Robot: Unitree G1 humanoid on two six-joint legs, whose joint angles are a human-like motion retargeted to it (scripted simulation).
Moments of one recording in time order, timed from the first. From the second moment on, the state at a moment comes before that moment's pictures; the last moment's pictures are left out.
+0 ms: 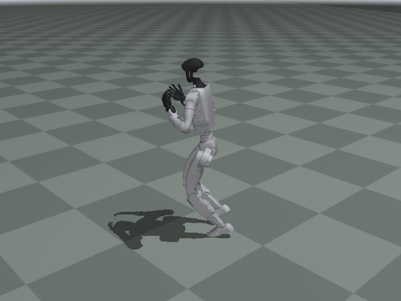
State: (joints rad) left arm -0.22 0.62 -0.52 -0.57 -0.31 -0.49 0.13; right arm 0.04 -0.48 0.29 -0.64 0.52 -0.49 -0.16; waist -0.14 -0.04 0.00; left_leg -0.44 -0.14 0.07 0.96 -0.35 -0.08; right_leg -0.69 -0.13 -0.04 1.36 -0.29 0.16
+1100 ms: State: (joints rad) left arm 0.11 0.56 -0.32 -0.31 -0.24 -0.37 -0.13; right arm 0.12 -0.40 0.30 -0.45 0.39 -0.42 -0.04; waist 0.00 -0.18 0.10; left_leg -0.54 -0.43 -0.04 1.14 -0.77 0.16; right_leg -0.44 -0.27 0.02 1.67 -0.51 0.07
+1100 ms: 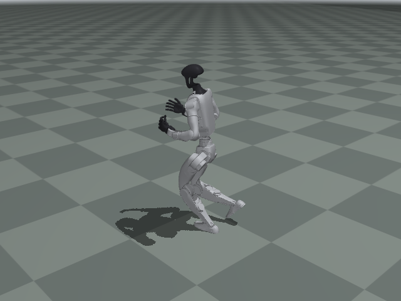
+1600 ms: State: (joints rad) left arm 0.53 0.58 -0.12 -0.05 -0.38 -0.25 -0.33; right arm -0.06 -0.44 0.29 -0.53 0.42 -0.39 0.00; waist 0.26 -0.15 0.05; left_leg -0.64 -0.13 0.06 1.22 -0.66 0.12; right_leg -0.35 0.01 -0.01 1.04 -0.63 0.08
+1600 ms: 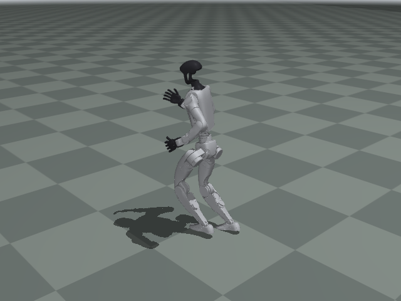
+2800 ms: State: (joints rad) left arm -0.61 0.76 -0.46 -0.26 -0.20 -0.22 -0.57; right arm 0.14 -0.76 0.34 -0.03 0.51 -0.22 0.39; waist -0.42 -0.23 0.19; left_leg -1.06 -0.08 0.21 1.31 -0.72 0.16; right_leg -0.74 -0.07 -0.15 1.66 0.00 0.26
